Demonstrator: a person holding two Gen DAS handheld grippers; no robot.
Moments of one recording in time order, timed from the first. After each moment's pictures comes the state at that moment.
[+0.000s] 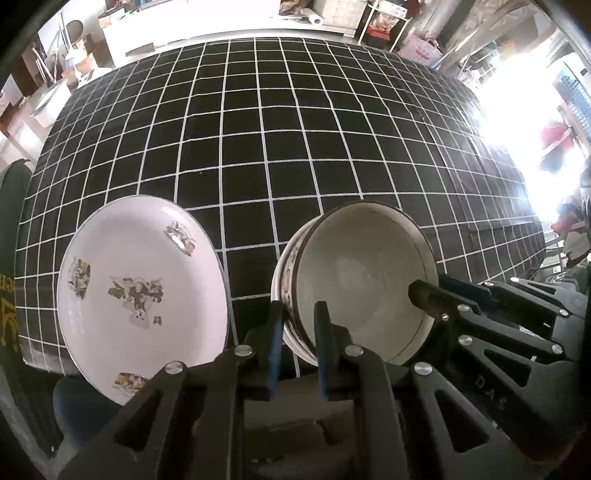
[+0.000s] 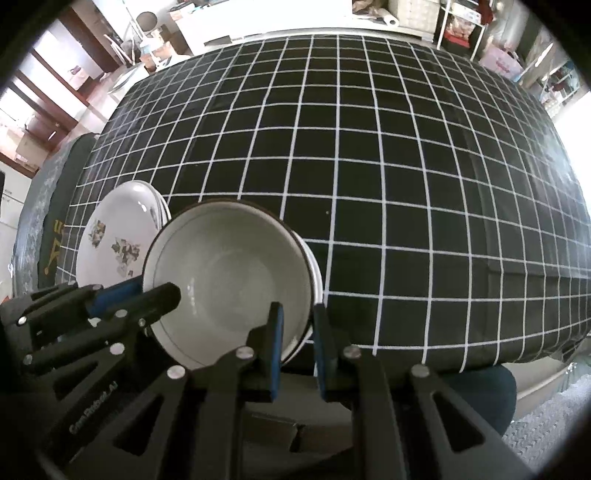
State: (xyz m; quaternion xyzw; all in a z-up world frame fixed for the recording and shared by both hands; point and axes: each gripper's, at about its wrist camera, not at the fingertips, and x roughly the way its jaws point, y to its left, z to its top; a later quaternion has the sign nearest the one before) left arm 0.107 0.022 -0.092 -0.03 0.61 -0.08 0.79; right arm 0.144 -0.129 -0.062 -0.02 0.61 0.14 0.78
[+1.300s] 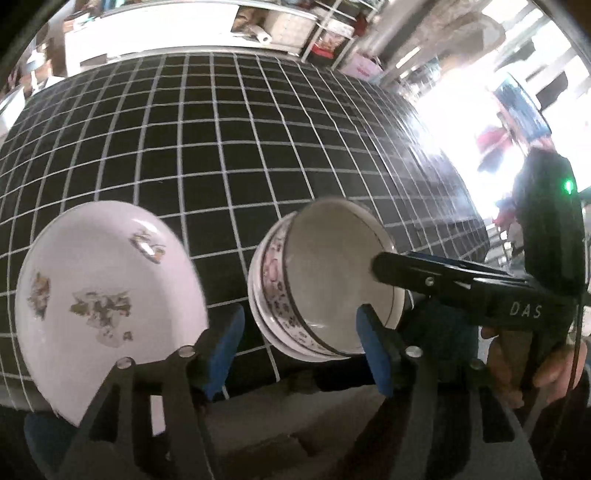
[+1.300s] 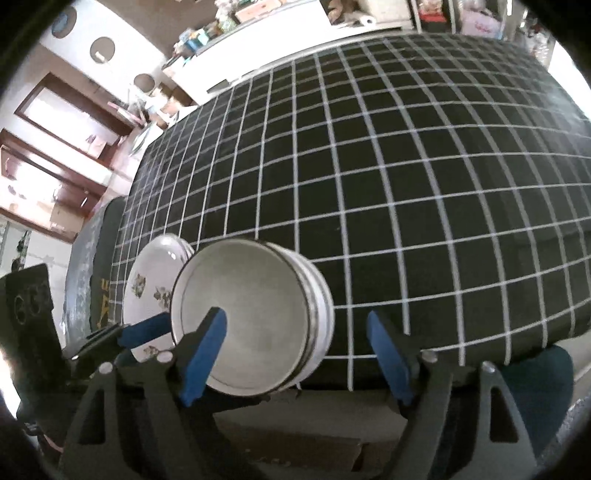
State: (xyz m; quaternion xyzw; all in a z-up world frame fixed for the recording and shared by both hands) left arm 0.095 0.039 -0.103 -0.08 0.56 -0.21 0.80; right arm 0.147 -0.169 -0.065 0.14 0.59 0.18 0.78
